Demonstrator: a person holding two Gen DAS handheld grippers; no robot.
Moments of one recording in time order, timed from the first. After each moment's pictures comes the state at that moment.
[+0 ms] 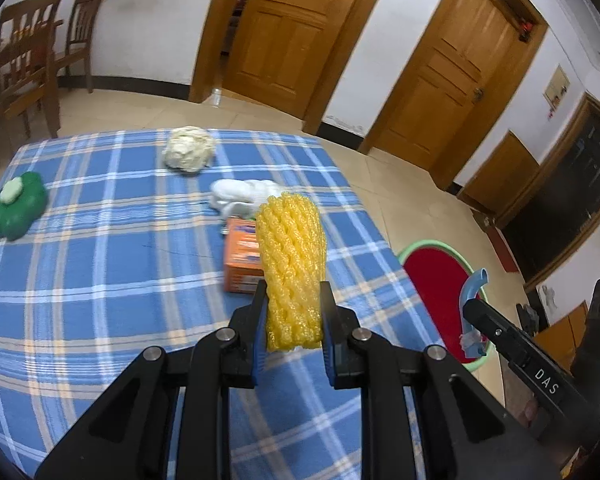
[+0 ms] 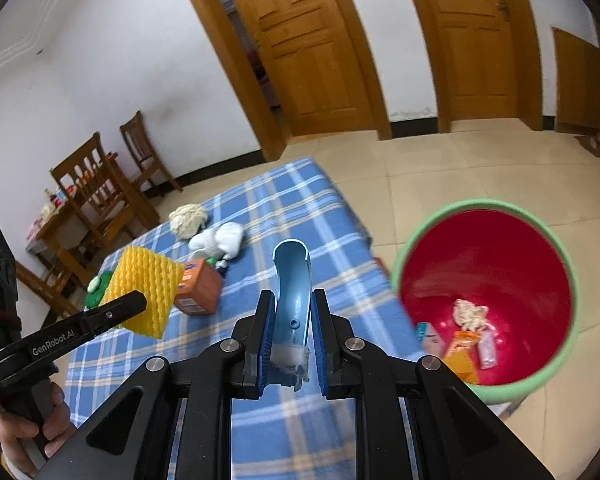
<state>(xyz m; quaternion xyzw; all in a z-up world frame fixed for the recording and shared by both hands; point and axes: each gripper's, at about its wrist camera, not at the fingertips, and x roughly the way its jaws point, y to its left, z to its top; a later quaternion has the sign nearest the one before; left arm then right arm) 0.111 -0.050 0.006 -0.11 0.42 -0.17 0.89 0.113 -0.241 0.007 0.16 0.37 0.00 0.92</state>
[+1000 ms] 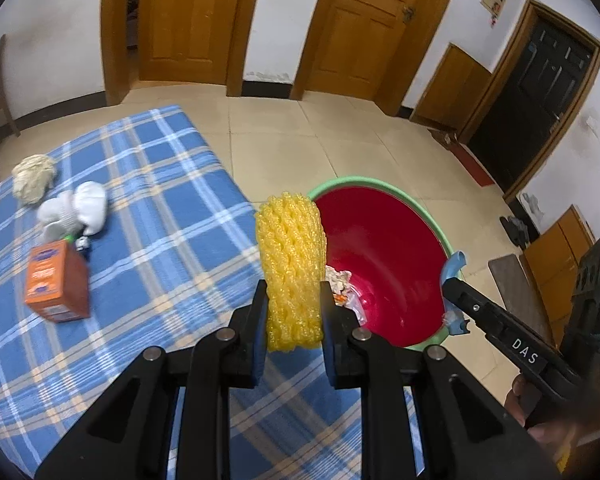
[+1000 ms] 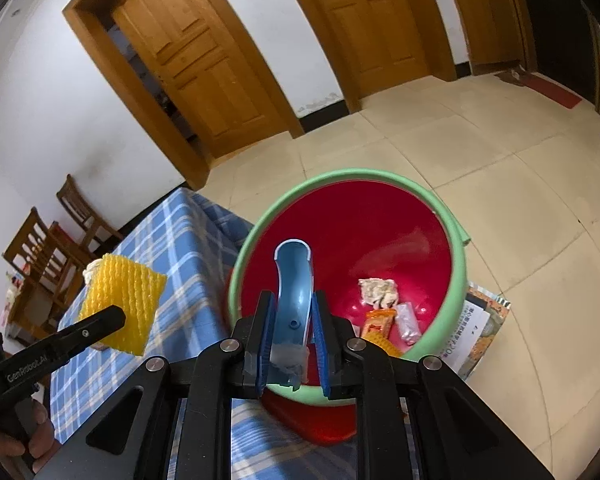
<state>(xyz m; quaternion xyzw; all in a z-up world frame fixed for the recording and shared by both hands) 0.121 -0.213 -0.013 0.01 0.46 -0.28 0.84 0.073 -0.374 -0.034 0.26 0.37 -0.12 0.89</state>
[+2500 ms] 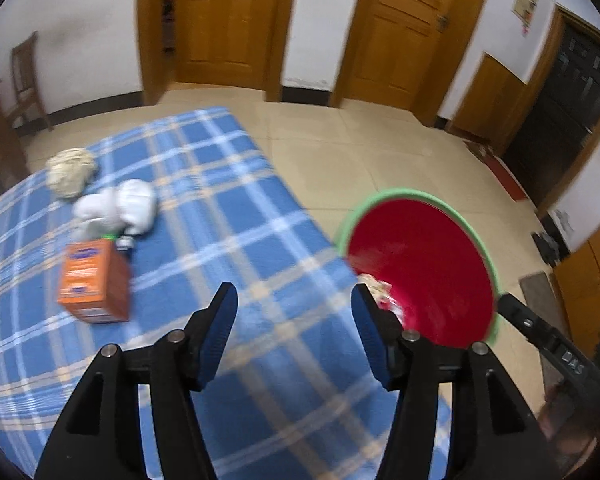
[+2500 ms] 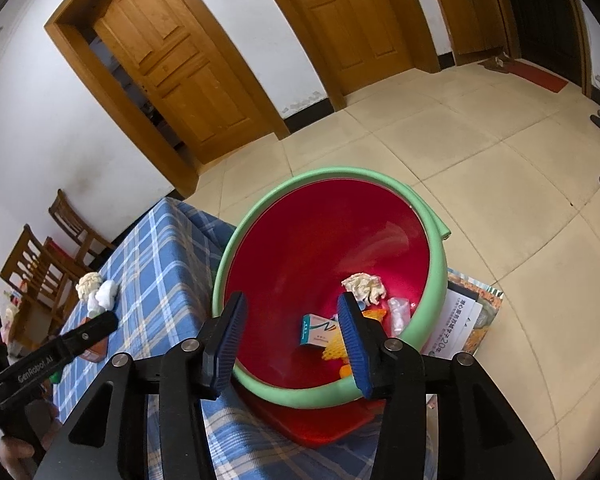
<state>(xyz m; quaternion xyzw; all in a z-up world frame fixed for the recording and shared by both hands) 0.135 -0.181 -0.017 0.01 0.45 -0.20 0.87 0.066 -0.384 -0.034 0.28 0.37 -0.13 0.88</state>
